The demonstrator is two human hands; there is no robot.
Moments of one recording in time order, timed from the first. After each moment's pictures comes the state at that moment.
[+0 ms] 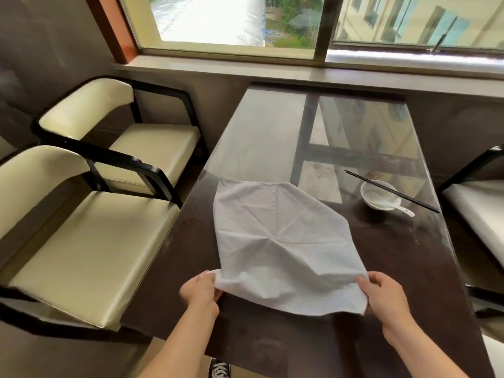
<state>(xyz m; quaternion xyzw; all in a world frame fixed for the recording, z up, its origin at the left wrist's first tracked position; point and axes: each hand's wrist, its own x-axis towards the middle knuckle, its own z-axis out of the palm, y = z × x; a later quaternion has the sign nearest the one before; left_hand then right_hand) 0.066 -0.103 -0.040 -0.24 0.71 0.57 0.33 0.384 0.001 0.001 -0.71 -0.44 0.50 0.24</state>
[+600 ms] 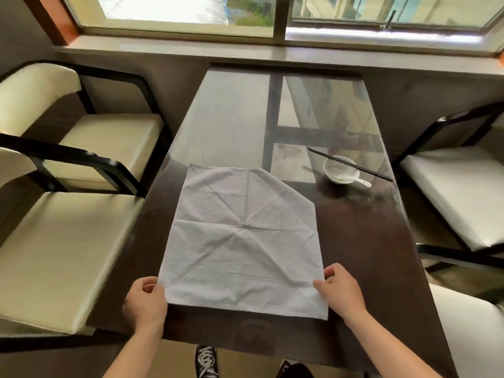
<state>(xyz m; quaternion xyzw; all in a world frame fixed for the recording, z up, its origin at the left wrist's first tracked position) 0.039 -0.168 -0.073 0.09 0.92 0.35 0.17 0.401 -0.034 -0.038 -0.73 -0.56 0.39 0.07</state>
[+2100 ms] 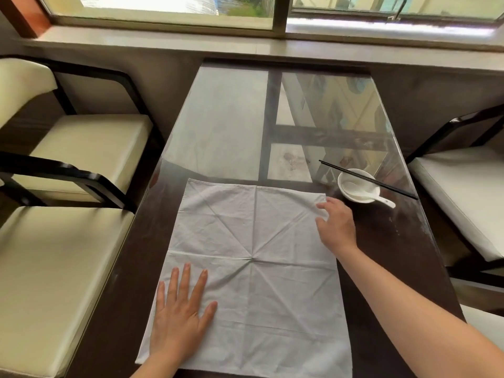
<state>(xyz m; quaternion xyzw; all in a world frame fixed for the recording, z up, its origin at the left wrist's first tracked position) 0.032 -0.097 -0.114 0.62 0.78 -0.01 0.09 0.324 0.164 -0.053 -0.65 -0.69 0.23 0.21</state>
